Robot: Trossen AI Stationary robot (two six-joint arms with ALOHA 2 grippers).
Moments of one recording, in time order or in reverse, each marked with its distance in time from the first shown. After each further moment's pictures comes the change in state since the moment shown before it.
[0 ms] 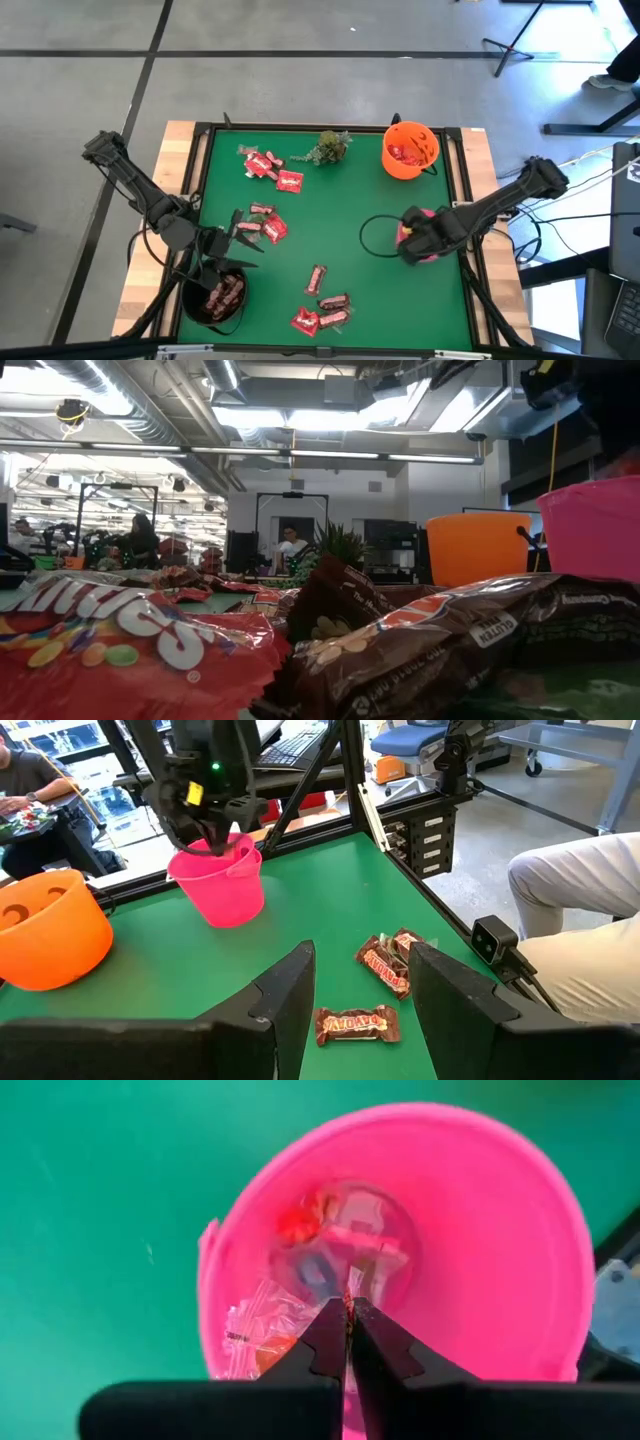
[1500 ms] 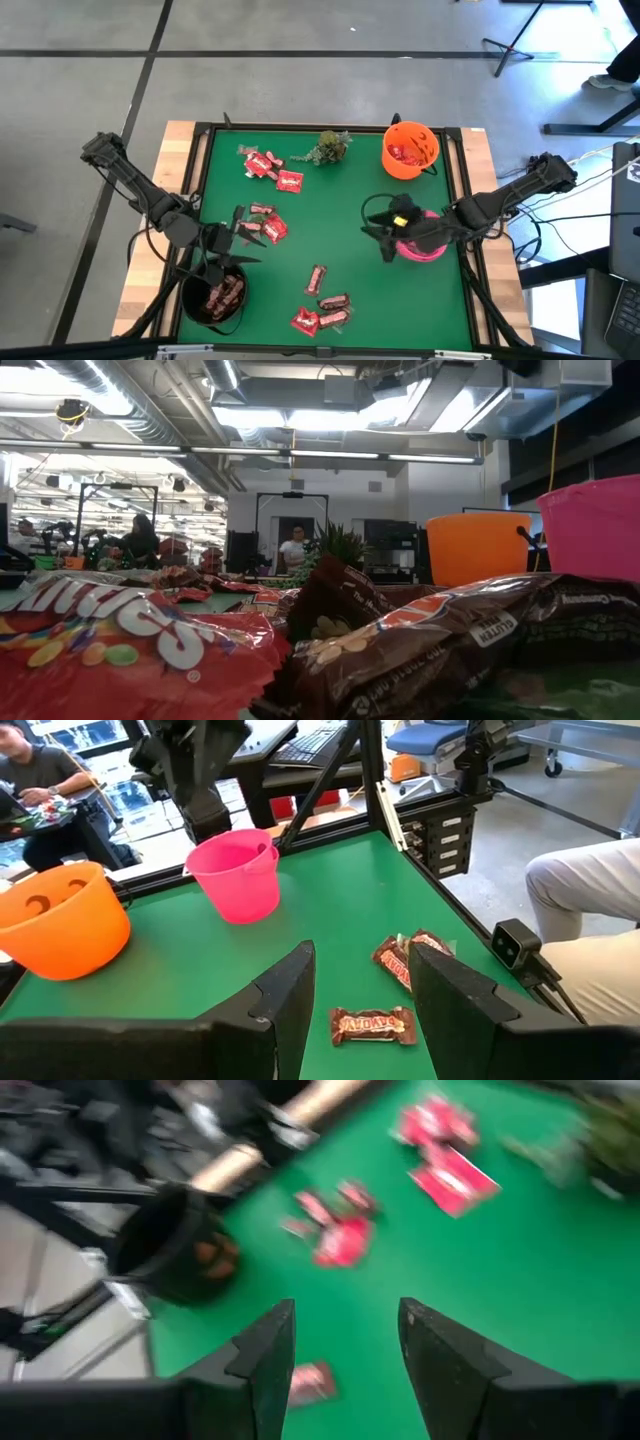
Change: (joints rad) left arm 0.038 0.000 0.000 0.001 0.000 -0.001; right arm 0.000 -0.129 0.017 0.832 0.419 -0.385
